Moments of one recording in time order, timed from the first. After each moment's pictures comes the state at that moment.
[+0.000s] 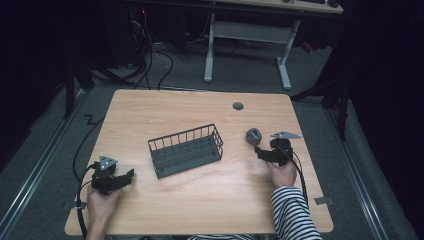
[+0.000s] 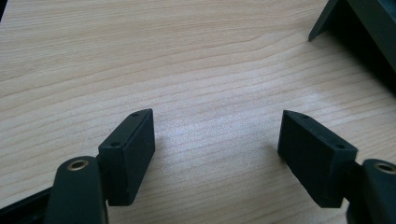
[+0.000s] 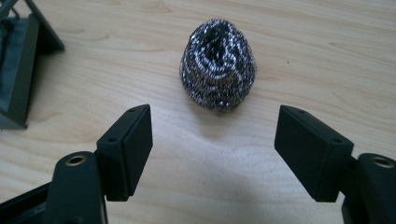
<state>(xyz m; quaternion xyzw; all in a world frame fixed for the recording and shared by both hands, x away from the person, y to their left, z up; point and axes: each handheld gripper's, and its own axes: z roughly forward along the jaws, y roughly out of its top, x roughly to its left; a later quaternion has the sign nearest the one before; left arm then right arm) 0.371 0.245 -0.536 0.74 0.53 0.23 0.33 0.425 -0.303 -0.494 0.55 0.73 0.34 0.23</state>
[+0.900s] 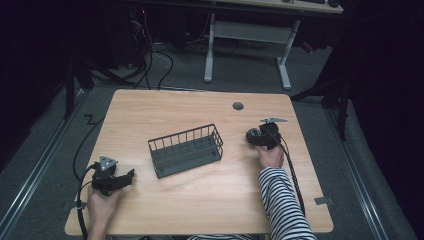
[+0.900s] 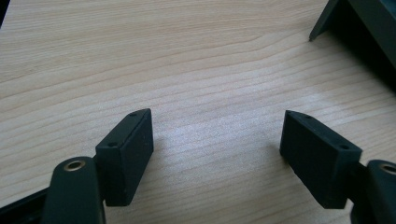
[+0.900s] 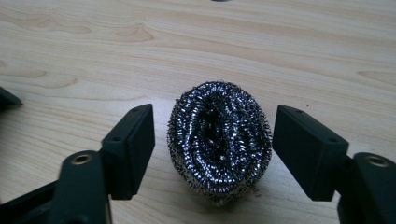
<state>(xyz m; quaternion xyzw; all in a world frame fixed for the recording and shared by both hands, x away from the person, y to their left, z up) 0.370 0.245 -0.538 0.74 0.53 0.23 0.33 0.487 -0.282 -0.503 0.58 0.72 0.32 0.21</state>
